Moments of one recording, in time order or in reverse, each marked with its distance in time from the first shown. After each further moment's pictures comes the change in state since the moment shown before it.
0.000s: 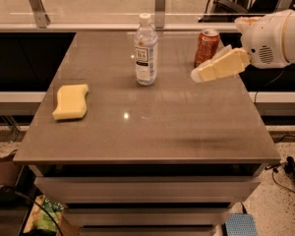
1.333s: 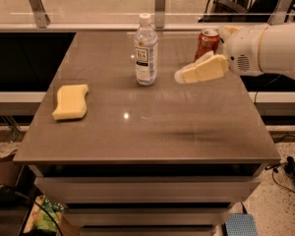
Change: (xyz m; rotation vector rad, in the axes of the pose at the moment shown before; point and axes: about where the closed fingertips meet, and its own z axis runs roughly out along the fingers) arm 0.001 0.010 0.037 -0.027 -0.095 0.055
